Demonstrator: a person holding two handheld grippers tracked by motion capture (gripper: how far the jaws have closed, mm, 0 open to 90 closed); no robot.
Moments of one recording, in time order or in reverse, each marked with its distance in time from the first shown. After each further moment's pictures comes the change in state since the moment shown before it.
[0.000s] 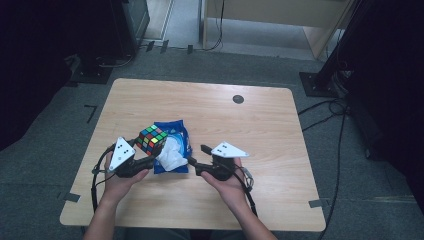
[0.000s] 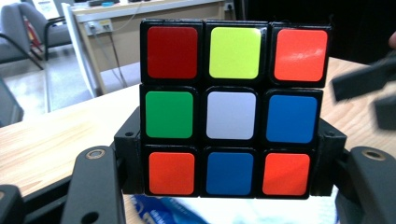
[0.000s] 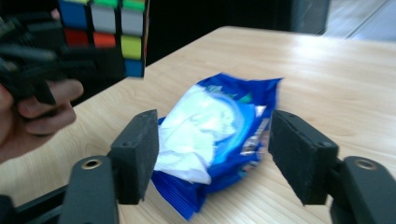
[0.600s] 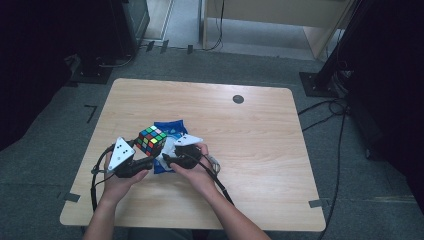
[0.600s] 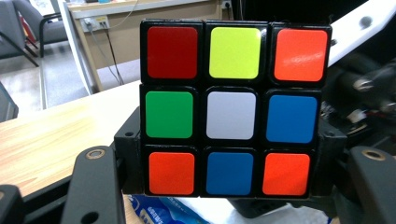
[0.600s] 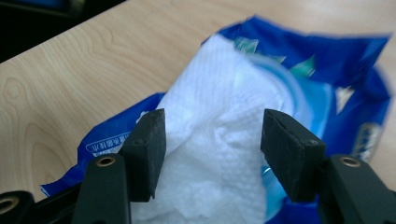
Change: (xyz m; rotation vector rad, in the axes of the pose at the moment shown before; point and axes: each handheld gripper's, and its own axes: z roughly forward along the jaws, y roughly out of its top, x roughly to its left) left arm -0.002 -0.001 0.000 0.007 -0.021 -0.009; right arm 0.015 -0.007 0.108 0.251 -0.030 -0.058
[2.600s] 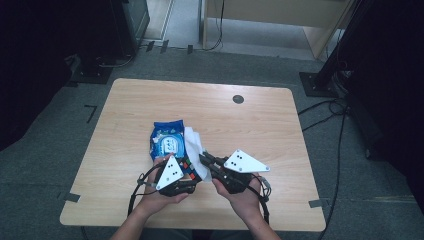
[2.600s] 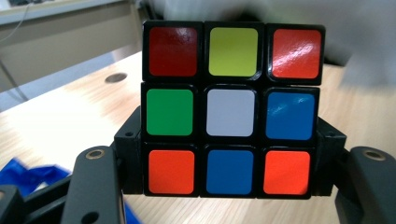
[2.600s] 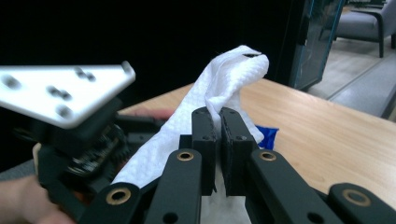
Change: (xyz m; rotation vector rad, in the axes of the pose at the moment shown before) left arm -0.109 0.008 0.039 0.001 -0.309 0.110; right arm 0.012 -0.007 -0.189 -0.352 0.013 -0.109
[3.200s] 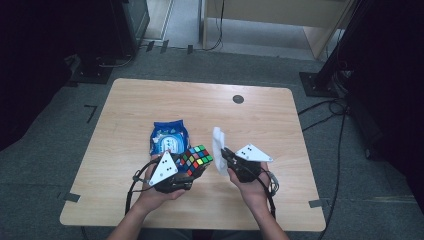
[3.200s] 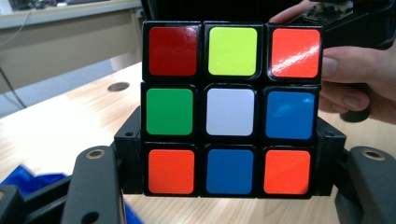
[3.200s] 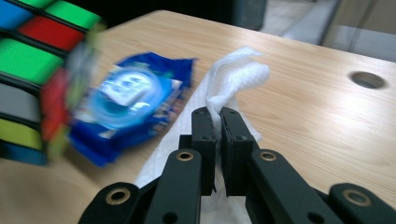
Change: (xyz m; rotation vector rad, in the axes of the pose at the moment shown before) left arm 0.015 0.000 -0.006 -0.018 0.013 -0.043; right arm -0.063 -0.048 0.009 0.165 -0.251 0.070
